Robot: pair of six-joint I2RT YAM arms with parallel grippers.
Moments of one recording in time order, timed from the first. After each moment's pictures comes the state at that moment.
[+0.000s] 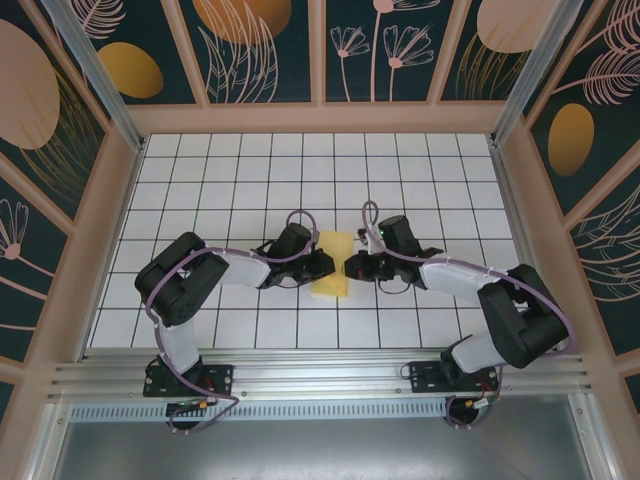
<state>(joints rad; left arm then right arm) -0.74 1.86 0.80 0.28 0.37 -1.01 0.56 1.45 0.61 -0.03 -0.61 0.60</state>
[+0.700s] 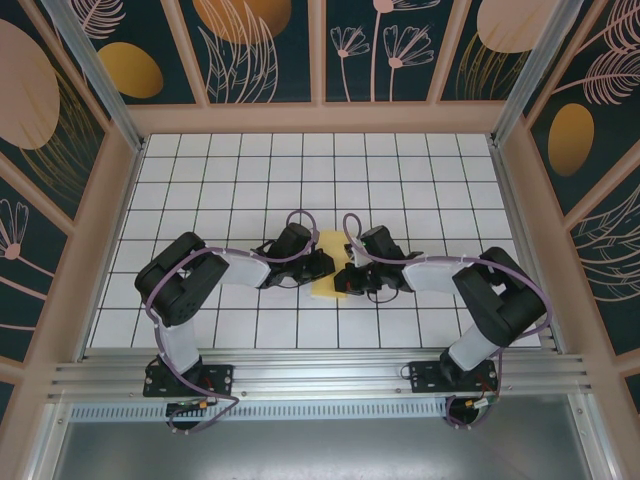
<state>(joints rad) -0.74 1.86 0.80 0.28 0.37 -1.01 0.65 1.59 0.62 0.01 -0.60 0.66</state>
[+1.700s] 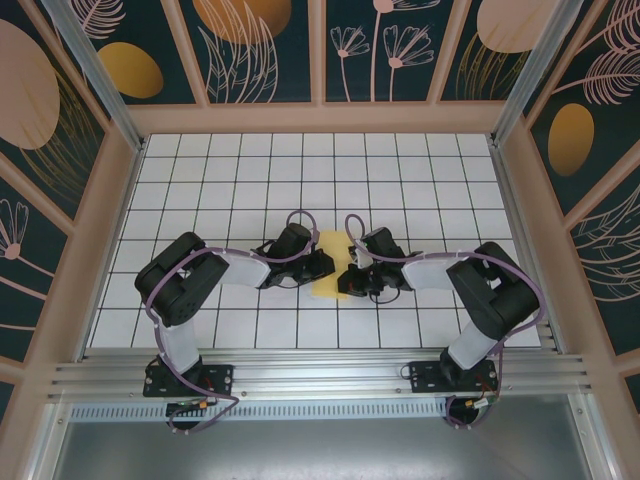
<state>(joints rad) -0.74 1.86 0.80 0.28 0.37 -1.00 0.62 1.64 0.61 0.01 -0.59 0.67</state>
